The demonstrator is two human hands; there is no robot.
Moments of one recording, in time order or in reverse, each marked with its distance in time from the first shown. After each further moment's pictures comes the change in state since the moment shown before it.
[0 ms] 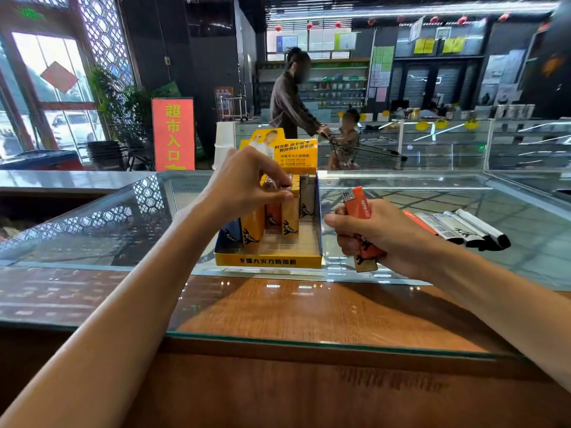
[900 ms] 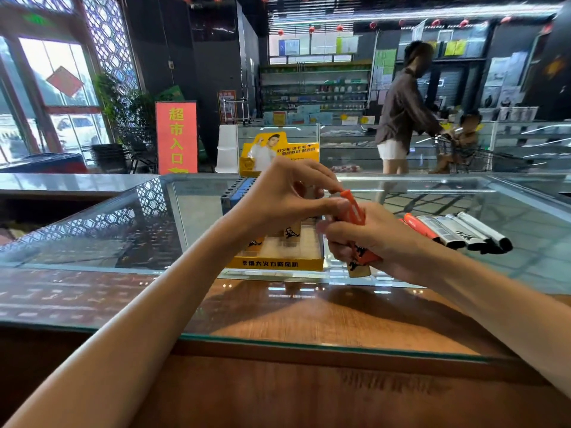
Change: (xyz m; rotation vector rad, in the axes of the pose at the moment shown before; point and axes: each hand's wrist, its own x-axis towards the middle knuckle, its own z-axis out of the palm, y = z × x) left_hand -0.004 0.040 0.014 -0.466 -0.093 0.122; right_hand -0.002 -0.005 0.009 -0.020 -0.133 -0.085
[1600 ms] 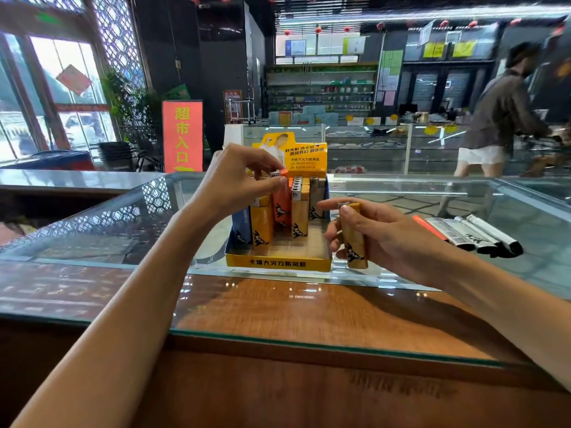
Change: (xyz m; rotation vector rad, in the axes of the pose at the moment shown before) left_hand -0.008 -0.039 -0.048 0.305 0.217 -0.168; right_hand -0.002 0.002 -0.006 0.121 -0.004 0.054
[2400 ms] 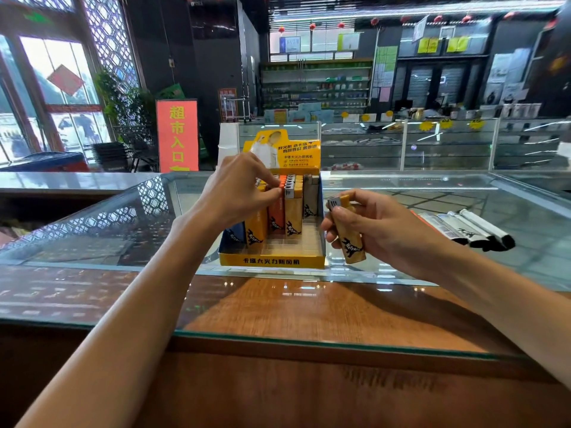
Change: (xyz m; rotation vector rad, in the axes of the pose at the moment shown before) left_hand -0.004 0.005 0.014 0.311 -0.038 -0.020; right_hand -0.002 -0.002 -0.002 -0.020 0.059 -0.081
